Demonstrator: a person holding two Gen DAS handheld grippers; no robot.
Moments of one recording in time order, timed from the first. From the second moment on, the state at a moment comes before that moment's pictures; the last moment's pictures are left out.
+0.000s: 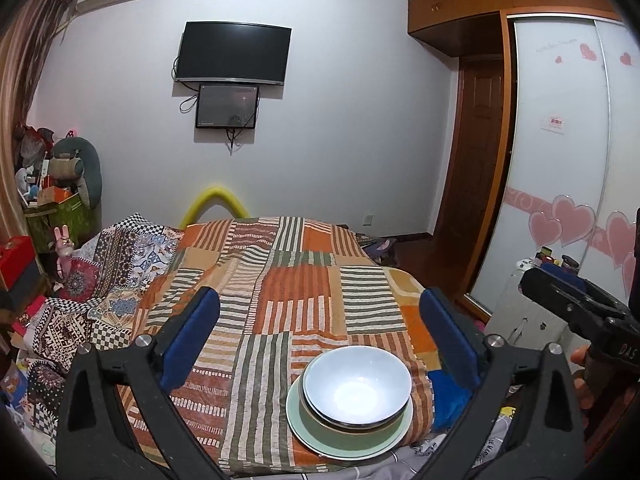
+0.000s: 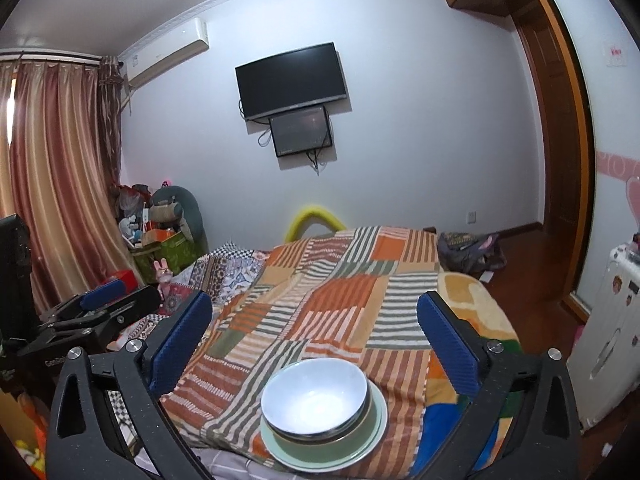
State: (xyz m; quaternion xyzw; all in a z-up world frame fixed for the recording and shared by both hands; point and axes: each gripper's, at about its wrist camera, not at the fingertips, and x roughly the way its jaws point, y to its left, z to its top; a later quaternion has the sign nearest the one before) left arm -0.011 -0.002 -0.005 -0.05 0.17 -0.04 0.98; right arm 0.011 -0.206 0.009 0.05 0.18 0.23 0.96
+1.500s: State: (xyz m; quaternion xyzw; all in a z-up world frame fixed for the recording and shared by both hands) left arm -0.020 -0.005 -0.004 -0.04 0.16 -0.05 0.99; right arm 0.005 -0.207 0.011 0.05 0.17 0.23 0.96
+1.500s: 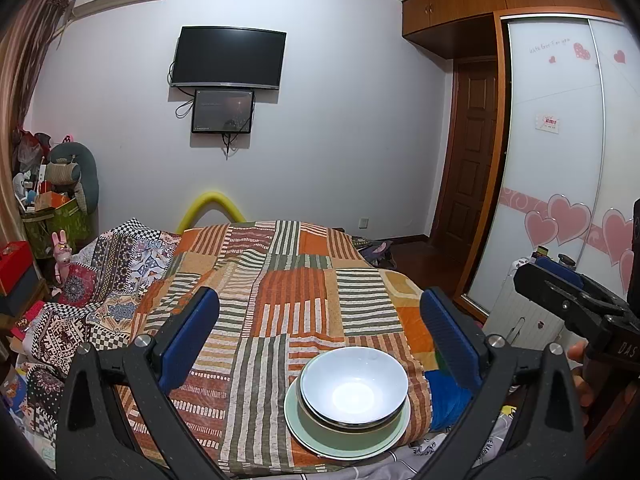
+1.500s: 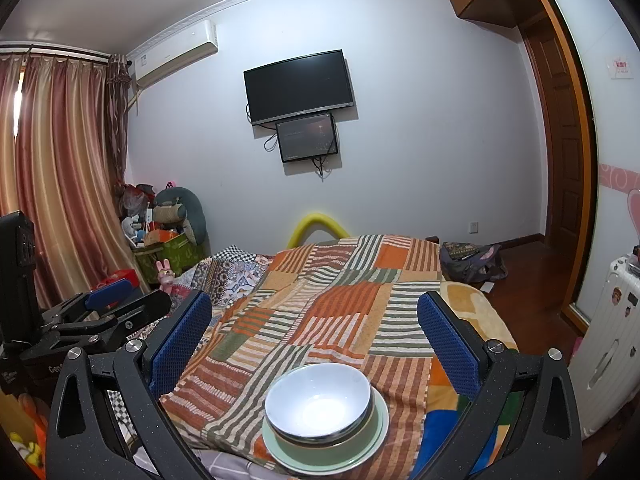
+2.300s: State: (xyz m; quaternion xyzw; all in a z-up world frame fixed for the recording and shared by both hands) left arm -0.018 -0.009 -0.004 -0.04 0.16 -0.06 0.99; right arm 0.008 -0.209 0.014 0.05 0.17 0.23 0.96
